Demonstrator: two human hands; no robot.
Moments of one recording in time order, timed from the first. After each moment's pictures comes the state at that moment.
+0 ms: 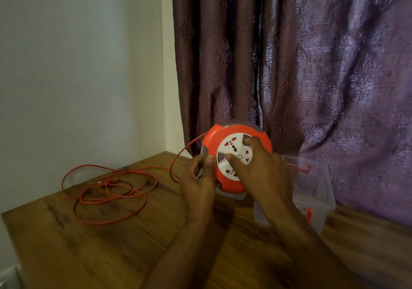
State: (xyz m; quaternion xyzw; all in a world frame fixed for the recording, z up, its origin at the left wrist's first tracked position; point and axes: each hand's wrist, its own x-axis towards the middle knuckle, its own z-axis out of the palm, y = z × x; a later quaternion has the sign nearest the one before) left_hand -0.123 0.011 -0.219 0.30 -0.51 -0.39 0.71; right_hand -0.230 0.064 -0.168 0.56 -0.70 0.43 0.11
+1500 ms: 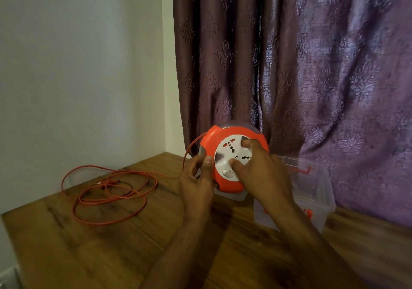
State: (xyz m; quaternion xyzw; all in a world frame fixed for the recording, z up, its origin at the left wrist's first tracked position) left_hand -0.120 0.010 -0.220 0.28 -0.51 -0.38 0.72; right_hand -0.231 0.063 -0.165 0.57 -0.70 0.42 0.08
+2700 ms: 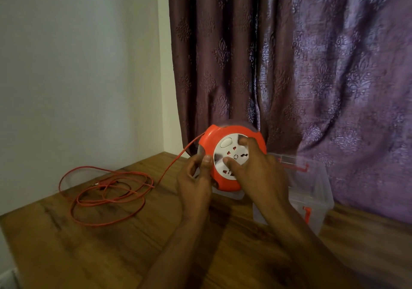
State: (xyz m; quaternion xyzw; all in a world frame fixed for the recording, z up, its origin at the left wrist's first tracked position) left_hand -0.119 0.007 -0.219 0.28 -0.52 -0.38 0.71; right_hand -0.231 0.059 -0.175 0.58 -0.68 0.44 0.12
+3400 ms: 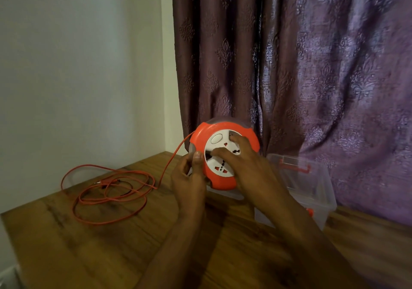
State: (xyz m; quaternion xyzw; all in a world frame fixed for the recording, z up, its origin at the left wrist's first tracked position) left_hand -0.110 0.002 -0.216 0.30 -0.47 -0.38 0.74; right_hand -0.227 0.062 -0.168 0.74 -0.60 0.26 0.19
